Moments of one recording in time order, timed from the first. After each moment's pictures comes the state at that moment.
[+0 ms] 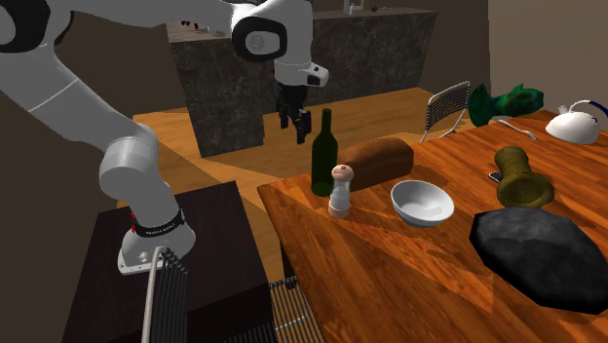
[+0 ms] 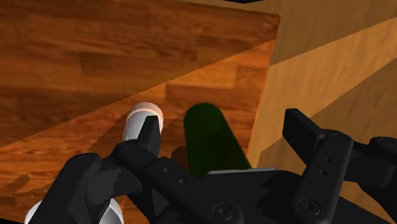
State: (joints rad) arm -0.05 -0.43 -0.06 -2.37 0.05 1.92 -0.29
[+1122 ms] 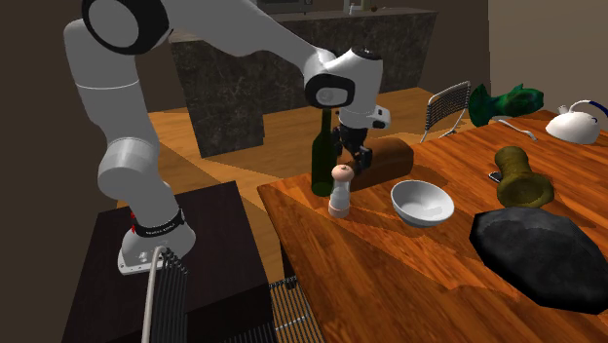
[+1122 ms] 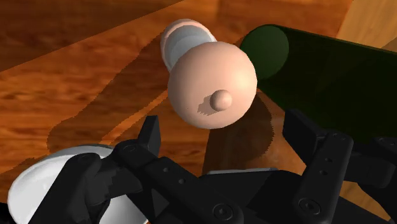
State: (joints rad) arm -0.08 0.11 -0.16 -2.05 0.22 2.18 -0.55
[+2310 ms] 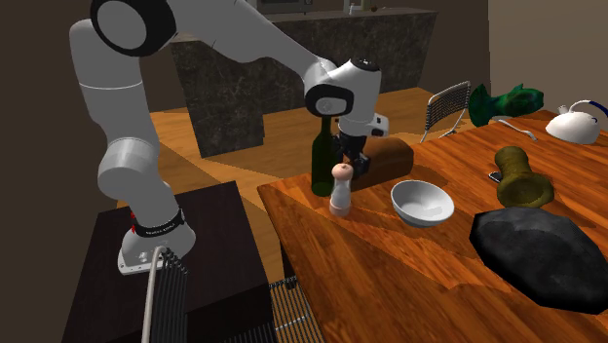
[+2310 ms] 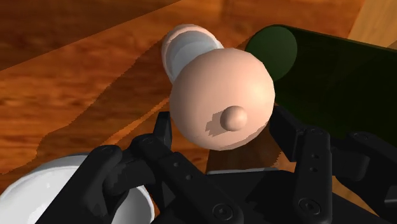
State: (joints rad) arm -0.08 0.14 -0.16 -2.07 0.23 2.23 -0.56
